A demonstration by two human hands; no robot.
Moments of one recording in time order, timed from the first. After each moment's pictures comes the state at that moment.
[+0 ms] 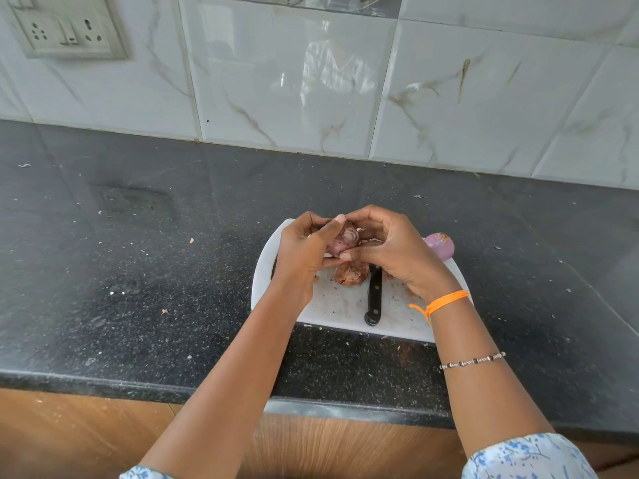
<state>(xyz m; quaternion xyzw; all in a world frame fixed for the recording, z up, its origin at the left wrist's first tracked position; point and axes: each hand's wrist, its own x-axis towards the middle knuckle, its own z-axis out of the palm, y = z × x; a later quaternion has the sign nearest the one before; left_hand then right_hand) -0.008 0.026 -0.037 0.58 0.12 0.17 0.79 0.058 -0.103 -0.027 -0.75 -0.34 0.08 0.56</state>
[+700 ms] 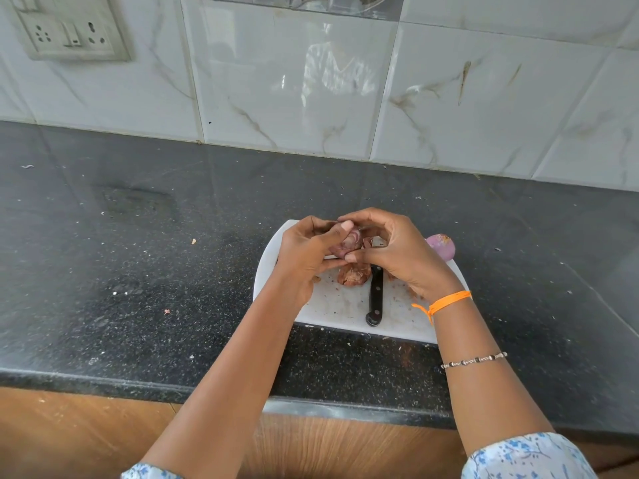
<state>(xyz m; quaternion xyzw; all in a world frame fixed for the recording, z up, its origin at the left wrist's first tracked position) -0.009 0.030 -0.037 0.54 0.11 0.13 0.82 0.060 -0.105 -0.027 -0.77 -0.37 0.06 0.52</state>
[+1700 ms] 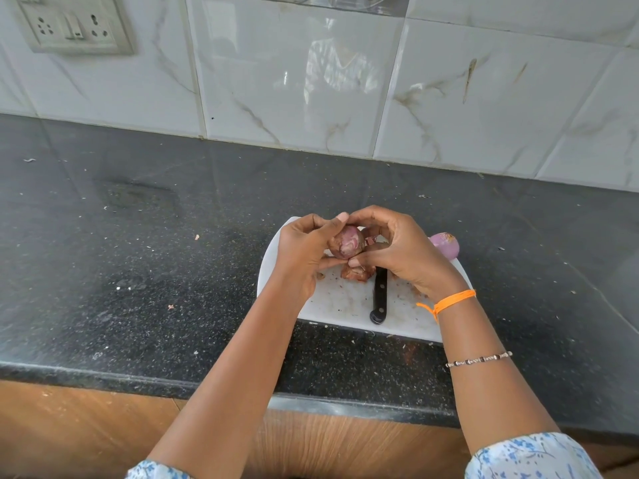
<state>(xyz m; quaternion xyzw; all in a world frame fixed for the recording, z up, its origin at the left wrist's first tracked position) -0.005 0.033 -0.038 0.55 0.14 0.16 0.81 0.059 -0.104 -0.027 -0.77 -0.37 0.07 0.51</state>
